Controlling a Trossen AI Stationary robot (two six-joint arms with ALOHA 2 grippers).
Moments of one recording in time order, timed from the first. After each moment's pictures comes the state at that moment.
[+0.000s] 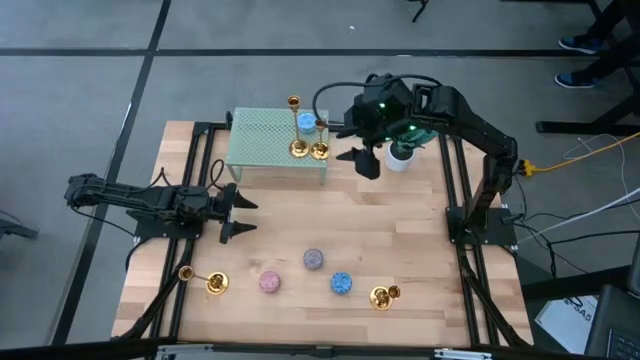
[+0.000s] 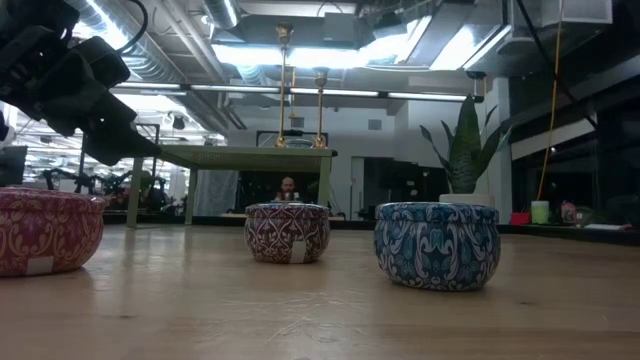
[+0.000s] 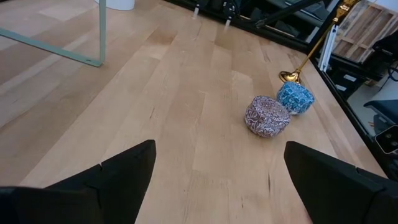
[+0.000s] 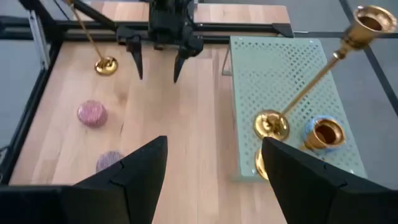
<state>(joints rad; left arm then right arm) -0.09 0.27 0.06 -0.13 -0.09 -0.38 -0.17 1.80 2.34 -1.29 -0.12 -0.15</state>
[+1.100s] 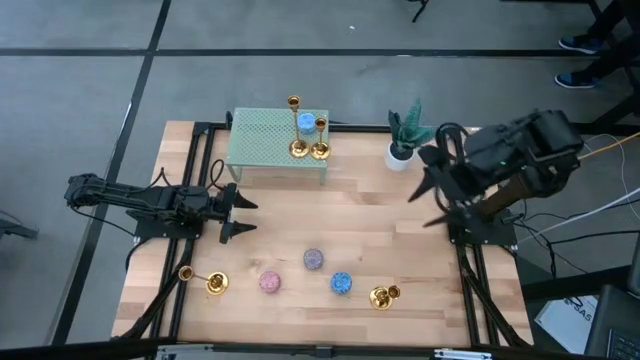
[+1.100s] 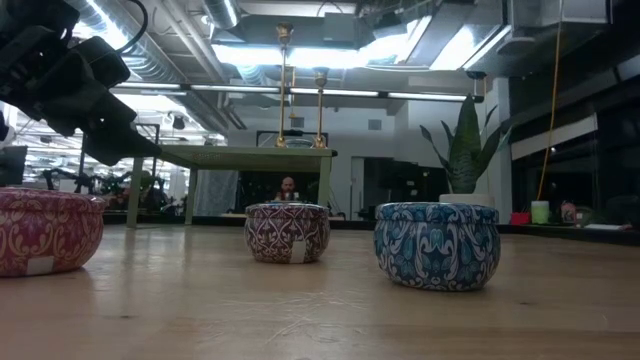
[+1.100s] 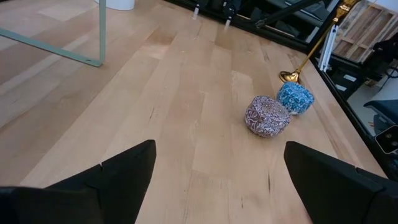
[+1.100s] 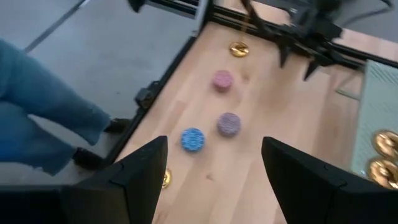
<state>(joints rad) -0.09 0.27 0.06 -0.13 -0.09 -0.38 0.30 1.50 2.34 -1.57 -0.13 -0.11</state>
